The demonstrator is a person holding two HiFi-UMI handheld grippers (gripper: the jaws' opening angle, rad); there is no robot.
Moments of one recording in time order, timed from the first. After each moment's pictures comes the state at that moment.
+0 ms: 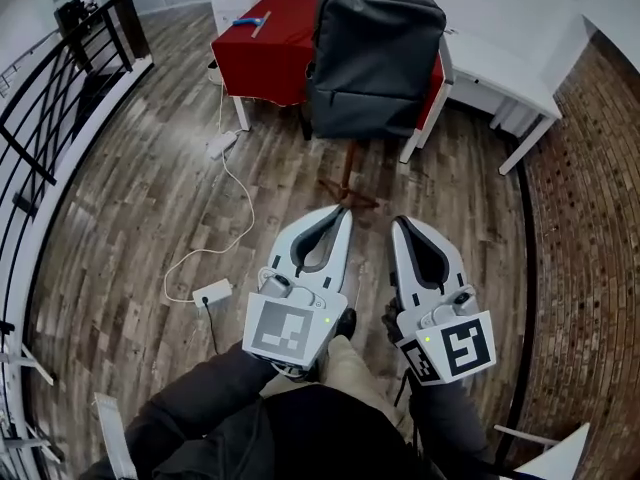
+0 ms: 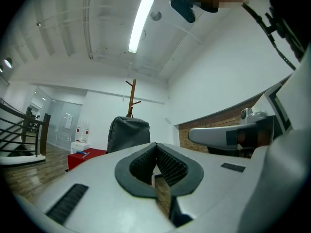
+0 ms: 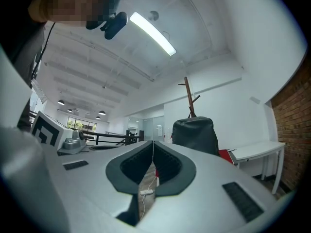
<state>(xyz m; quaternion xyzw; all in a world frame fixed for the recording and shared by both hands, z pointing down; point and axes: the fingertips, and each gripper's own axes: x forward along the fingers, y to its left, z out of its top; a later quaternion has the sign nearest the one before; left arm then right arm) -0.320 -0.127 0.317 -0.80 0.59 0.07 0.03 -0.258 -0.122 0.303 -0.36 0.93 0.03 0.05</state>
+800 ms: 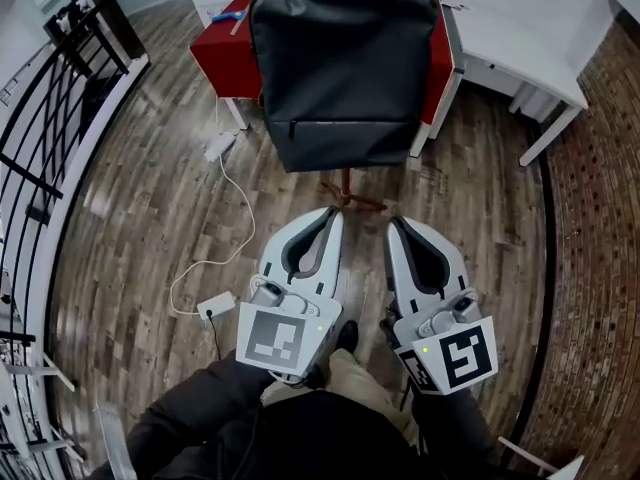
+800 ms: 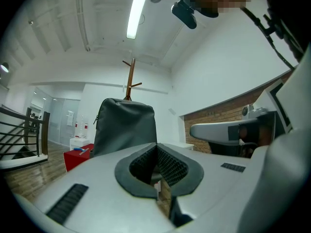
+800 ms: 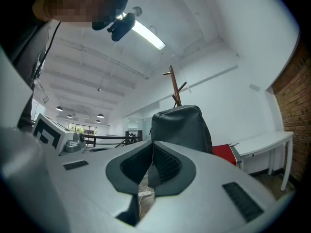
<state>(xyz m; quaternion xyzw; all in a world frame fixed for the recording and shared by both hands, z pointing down) -0.292 -0.293 0.354 -0.79 0.61 0.03 0.01 -0.227 -0.289 0.335 -0.34 0.94 -0.01 0.06</state>
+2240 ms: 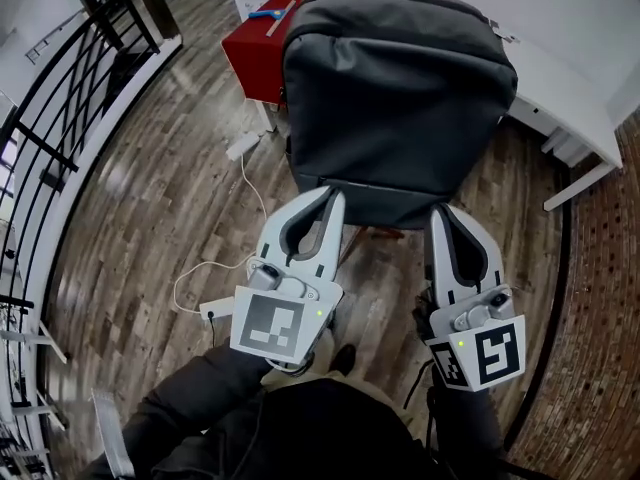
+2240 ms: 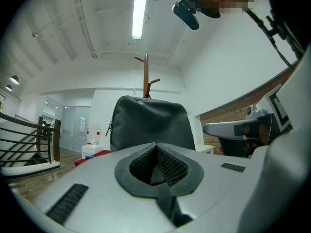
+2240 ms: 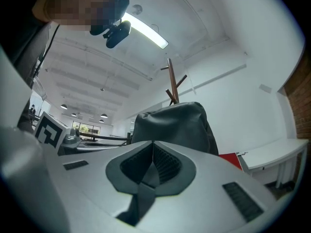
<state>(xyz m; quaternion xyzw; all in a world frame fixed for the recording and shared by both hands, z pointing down) -0.374 -0.410 0.327 -0.74 0.67 0.04 0.03 -0.265 -0.426 0.308 -0.32 0.94 0.02 0.07</state>
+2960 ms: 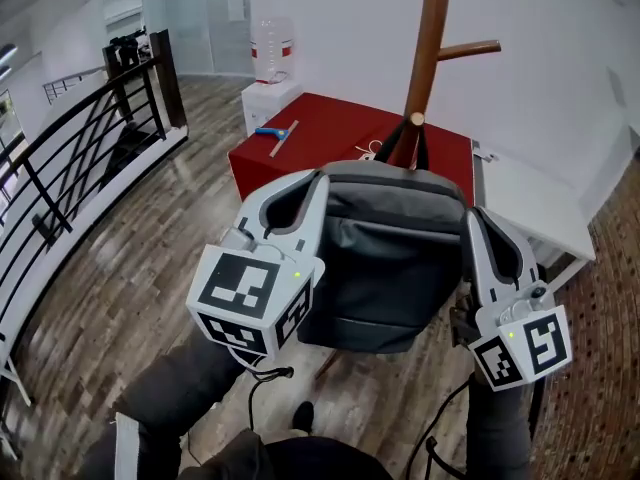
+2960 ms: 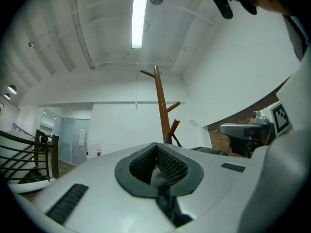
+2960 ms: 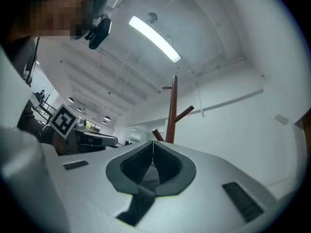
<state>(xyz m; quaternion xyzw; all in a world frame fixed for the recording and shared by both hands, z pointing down) -0.441 -0.503 0.147 -0.74 0.66 0.03 0.10 -0.271 -0.522 0.135 -0.30 0.94 0.13 0.11</state>
